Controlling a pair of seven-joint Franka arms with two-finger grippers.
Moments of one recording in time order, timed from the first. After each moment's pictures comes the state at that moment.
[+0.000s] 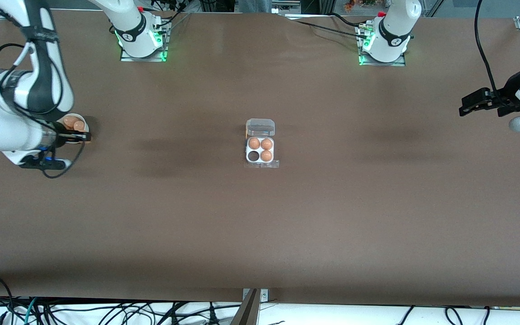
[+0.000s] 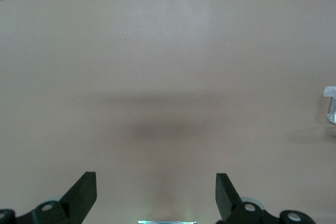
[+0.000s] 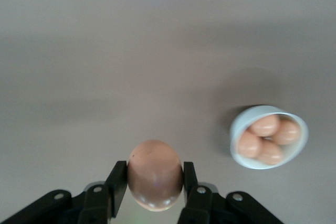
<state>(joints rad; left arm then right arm) 0.03 0.05 -0.01 -1.57 -0.02 1.48 -0.01 0.39 0.28 -0.39 -1.84 0.07 1.78 0.03</state>
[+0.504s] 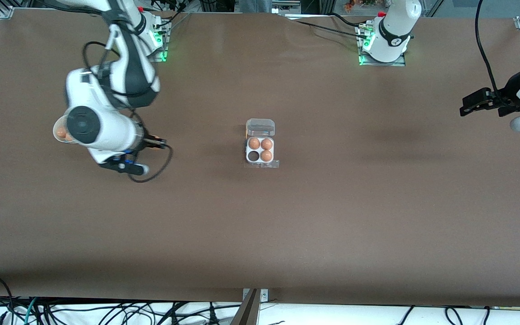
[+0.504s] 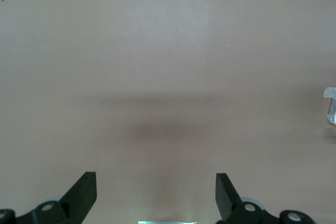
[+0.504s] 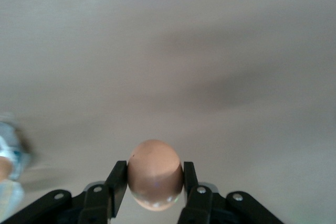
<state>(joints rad) 0.03 0.05 -0.01 -1.56 -0.02 1.48 -0.01 0.71 0.42 -0.39 -1.66 0.24 1.78 0.52</state>
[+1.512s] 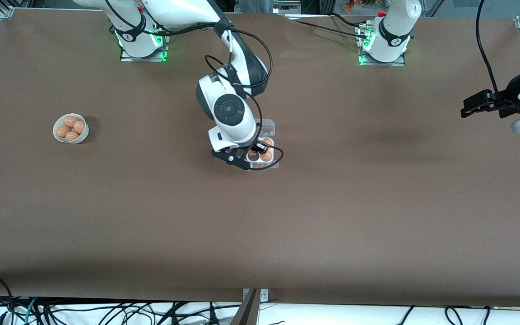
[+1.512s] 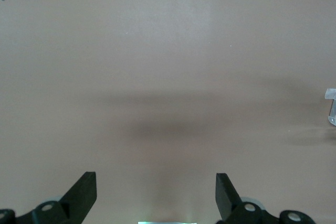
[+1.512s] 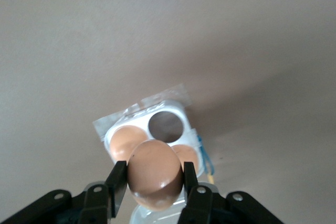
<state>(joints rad) 0.03 0.06 0.00 -1.56 -0.02 1.48 -0.01 0.98 0.74 -0.34 -1.39 0.41 2.06 0.95</state>
